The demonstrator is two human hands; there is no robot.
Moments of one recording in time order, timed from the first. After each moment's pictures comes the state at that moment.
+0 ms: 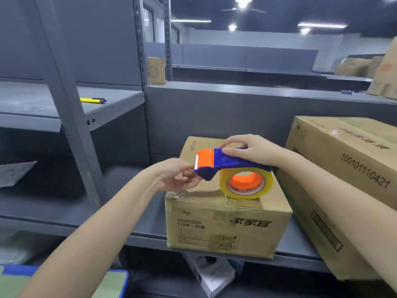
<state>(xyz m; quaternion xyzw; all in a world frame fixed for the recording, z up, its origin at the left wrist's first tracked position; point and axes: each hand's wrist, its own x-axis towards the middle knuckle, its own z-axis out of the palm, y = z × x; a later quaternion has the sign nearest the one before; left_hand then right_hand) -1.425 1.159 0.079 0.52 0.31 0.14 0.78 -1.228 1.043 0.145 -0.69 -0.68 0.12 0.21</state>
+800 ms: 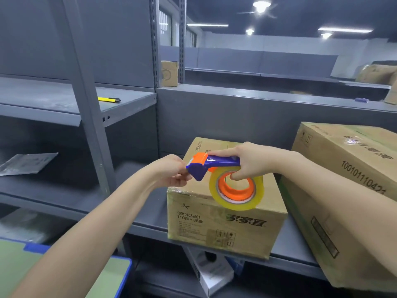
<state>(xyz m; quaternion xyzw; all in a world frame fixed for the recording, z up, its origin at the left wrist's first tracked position) -1.443 1.132 0.094 0.63 0.40 0.19 0.64 -1.244 1.026 0.155 -0.64 -0.77 0.05 0.01</state>
